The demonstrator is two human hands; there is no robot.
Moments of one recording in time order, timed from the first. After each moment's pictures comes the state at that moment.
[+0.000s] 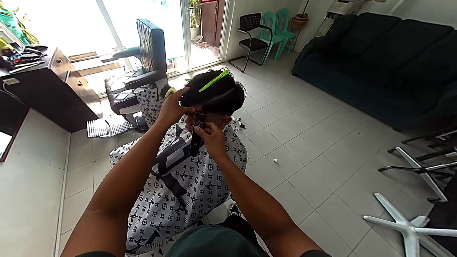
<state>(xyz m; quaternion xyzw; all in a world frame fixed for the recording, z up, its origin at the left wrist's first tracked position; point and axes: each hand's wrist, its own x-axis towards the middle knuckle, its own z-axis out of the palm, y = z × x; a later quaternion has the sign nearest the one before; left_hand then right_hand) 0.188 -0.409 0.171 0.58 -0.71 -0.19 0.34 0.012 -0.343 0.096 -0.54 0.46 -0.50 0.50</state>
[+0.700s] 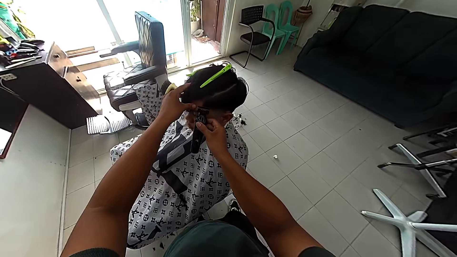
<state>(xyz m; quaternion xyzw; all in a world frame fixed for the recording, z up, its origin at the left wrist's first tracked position) 0.188 -0.410 0.170 0.58 -0.71 -0.21 0.35 0.012 -0.342 0.096 -0.54 0.46 -0.51 0.49</state>
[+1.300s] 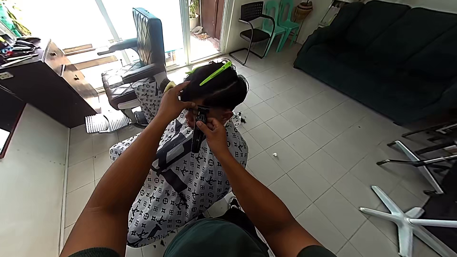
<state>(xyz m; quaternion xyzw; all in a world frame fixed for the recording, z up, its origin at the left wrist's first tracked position) 0.187 -0.409 0.171 0.58 -0.71 -0.20 0.34 0.011 -0.343 0.091 -0.53 0.44 -0.52 0.50</state>
